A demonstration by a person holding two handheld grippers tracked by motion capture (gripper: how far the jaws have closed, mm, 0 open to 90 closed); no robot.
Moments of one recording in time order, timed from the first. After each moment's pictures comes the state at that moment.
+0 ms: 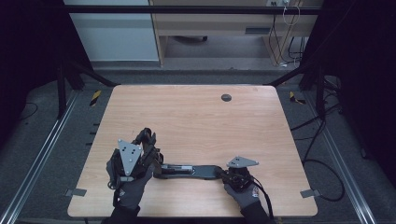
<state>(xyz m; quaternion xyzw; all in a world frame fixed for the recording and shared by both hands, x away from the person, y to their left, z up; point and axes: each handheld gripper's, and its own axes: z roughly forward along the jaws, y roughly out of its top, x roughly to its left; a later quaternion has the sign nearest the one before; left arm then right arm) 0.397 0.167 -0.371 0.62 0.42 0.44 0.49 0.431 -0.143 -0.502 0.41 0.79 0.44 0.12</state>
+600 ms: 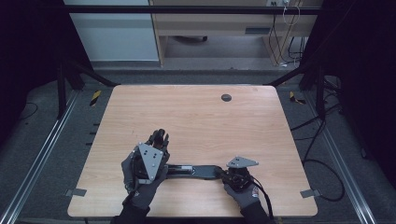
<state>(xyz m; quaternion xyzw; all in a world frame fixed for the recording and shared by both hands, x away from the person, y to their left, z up) 0.395 0.131 -0.376 0.65 0.38 0.49 0.45 0.431 -0.142 -0.502 0.40 0.79 0.45 0.12</state>
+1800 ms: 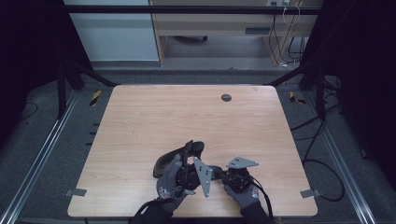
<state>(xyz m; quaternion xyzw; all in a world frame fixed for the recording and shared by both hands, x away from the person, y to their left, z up) 0.390 0.036 -0.425 0.71 0.23 0.58 0.33 0.430 -0.142 -0.502 0.40 0.79 0.45 0.12</state>
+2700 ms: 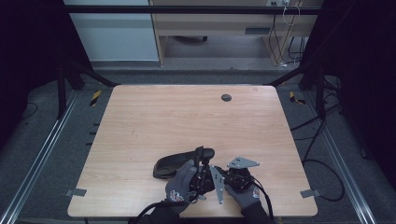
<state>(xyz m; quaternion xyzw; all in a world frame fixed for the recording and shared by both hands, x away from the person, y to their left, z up) 0.389 0.009 -0.455 0.73 0.17 0.61 0.26 0.429 -0.144 -0.503 0.40 0.79 0.45 0.12</state>
